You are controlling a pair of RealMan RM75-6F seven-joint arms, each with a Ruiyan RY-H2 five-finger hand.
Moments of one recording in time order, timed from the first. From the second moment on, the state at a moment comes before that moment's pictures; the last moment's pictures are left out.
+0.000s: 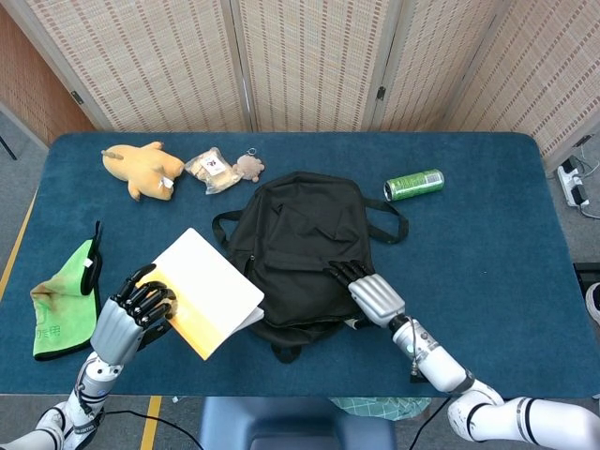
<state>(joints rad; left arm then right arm) -0.44 -1.74 -0.02 -0.81 1.84 2.00 -0.19 0.63 -1.46 0.13 -1.63 -1.28 0.86 -0.14</state>
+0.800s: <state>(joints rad) -0.47 -1.75 -0.01 -0.80 1.88 2.02 -0.25 0.72 -1.59 0.22 -1.58 -1.11 0.89 -0.26</state>
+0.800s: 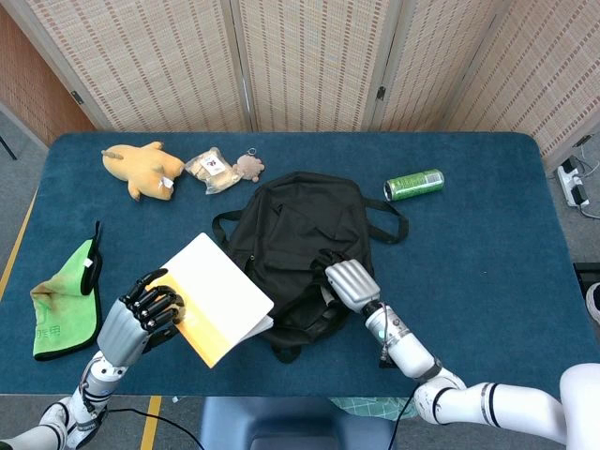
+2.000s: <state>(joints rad) -0.65 -1.89 0.00 -0.69 1.97 1.95 -0.25 0.82 -1.67 0.49 -1.64 -0.89 1.03 -0.09</state>
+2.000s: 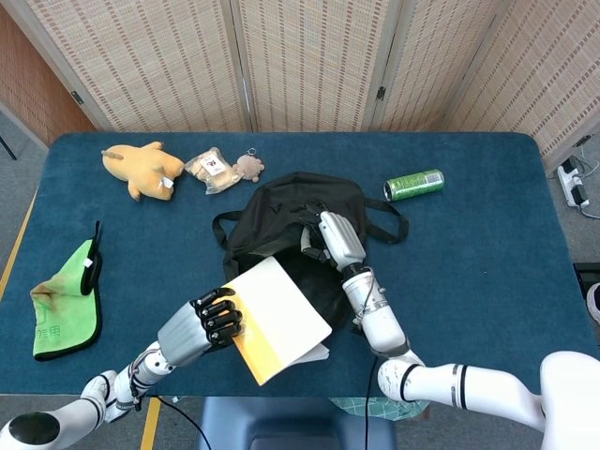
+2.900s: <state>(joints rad) -0.75 -2.10 -0.04 -0.36 1.79 1.69 -0.26 0.82 -1.62 0.49 -1.75 -0.90 1.04 0.01</state>
